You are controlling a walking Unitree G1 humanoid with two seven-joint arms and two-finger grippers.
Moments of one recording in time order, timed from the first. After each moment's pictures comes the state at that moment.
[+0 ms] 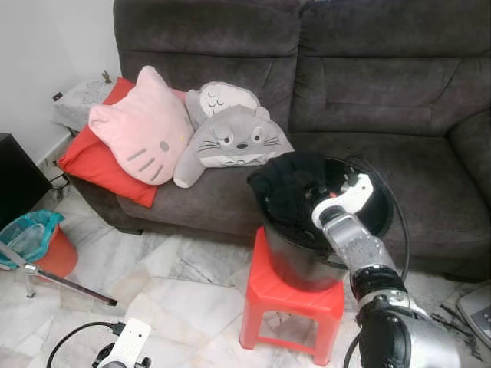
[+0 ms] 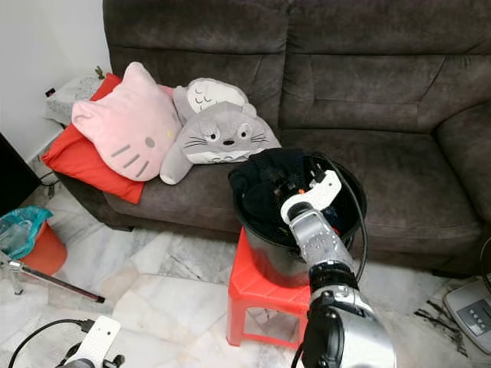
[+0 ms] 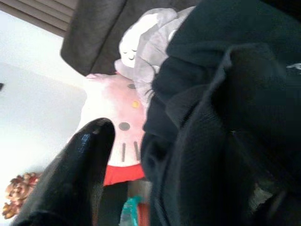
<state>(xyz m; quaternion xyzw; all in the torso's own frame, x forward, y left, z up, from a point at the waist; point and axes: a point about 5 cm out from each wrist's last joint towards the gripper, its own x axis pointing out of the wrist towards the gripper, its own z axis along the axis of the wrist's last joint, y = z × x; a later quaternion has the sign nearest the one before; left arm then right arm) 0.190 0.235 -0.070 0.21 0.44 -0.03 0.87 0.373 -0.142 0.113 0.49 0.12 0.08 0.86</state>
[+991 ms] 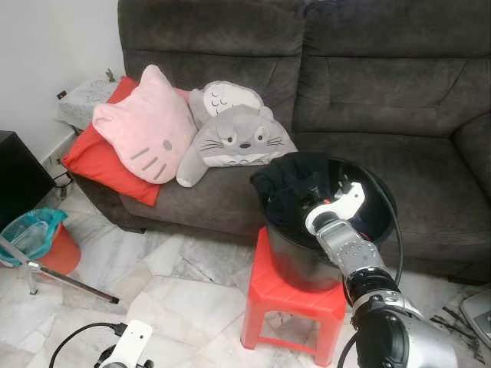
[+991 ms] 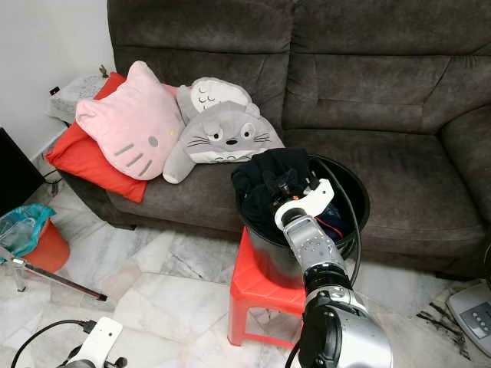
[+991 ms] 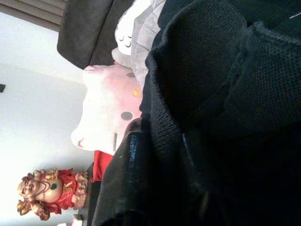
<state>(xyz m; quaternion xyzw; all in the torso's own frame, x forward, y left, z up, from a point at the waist) 0.189 0.234 -0.071 0.20 0.45 -0.05 0.87 0.369 -0.134 0.099 0.52 0.15 0.07 0.84</state>
